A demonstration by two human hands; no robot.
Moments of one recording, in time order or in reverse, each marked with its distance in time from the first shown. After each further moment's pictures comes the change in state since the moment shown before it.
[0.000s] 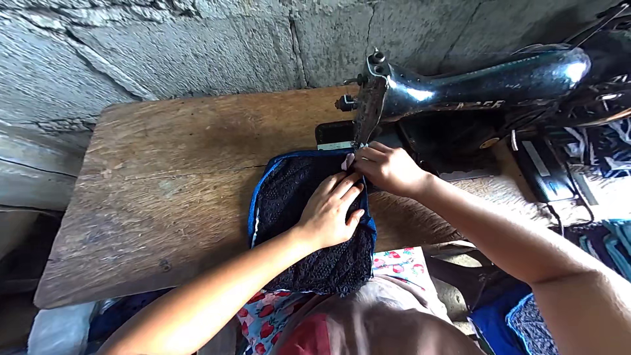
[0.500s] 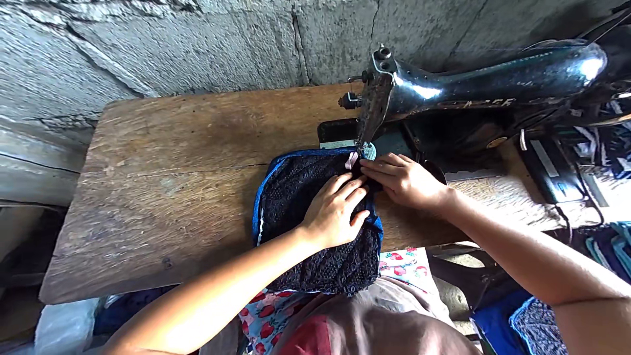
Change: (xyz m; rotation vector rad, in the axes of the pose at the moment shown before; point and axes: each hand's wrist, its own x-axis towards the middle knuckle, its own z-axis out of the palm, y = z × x) left_hand -0.001 0.002 0.005 -0.002 0.073 0.037; right_hand -0.039 -0.002 -0.002 0.018 -0.045 -0.007
